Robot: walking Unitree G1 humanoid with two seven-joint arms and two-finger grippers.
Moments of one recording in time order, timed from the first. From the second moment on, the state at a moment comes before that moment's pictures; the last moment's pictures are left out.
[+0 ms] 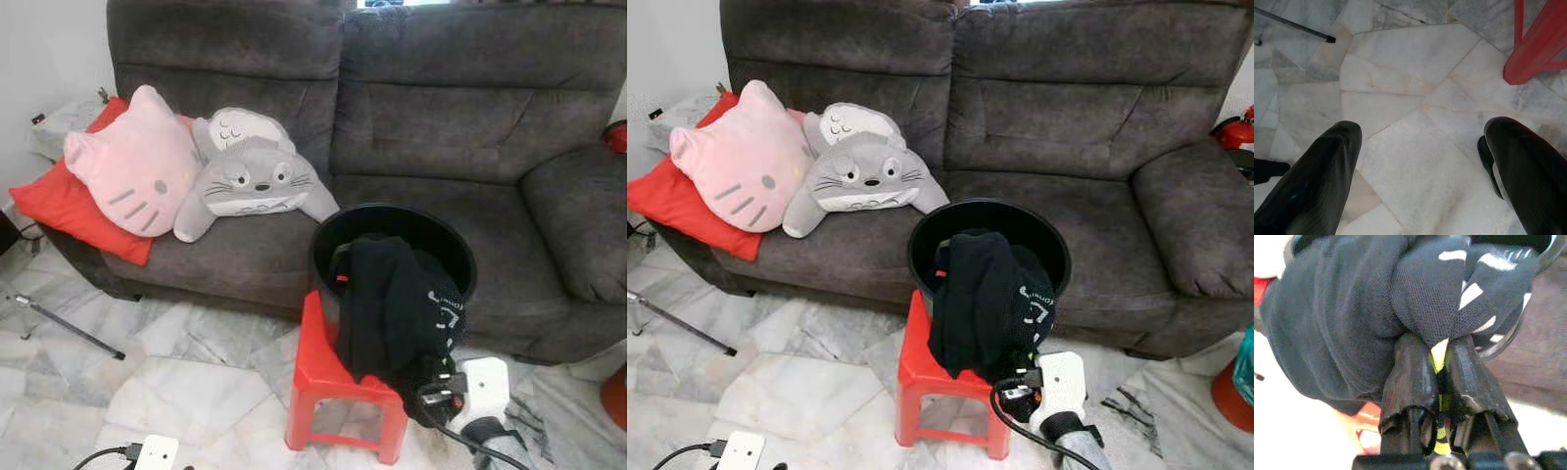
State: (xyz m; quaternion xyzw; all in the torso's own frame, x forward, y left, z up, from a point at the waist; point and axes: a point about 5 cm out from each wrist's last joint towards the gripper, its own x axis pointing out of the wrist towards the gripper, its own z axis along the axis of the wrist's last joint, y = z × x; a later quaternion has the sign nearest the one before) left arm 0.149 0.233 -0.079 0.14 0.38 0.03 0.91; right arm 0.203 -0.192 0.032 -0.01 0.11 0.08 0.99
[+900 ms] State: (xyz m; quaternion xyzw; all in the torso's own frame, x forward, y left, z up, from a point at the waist) left arm 0.152 0.231 -0.080 0.14 0.38 0.02 0.91; right arm 0.290 -0.182 0.120 0.00 0.01 0.11 0.99
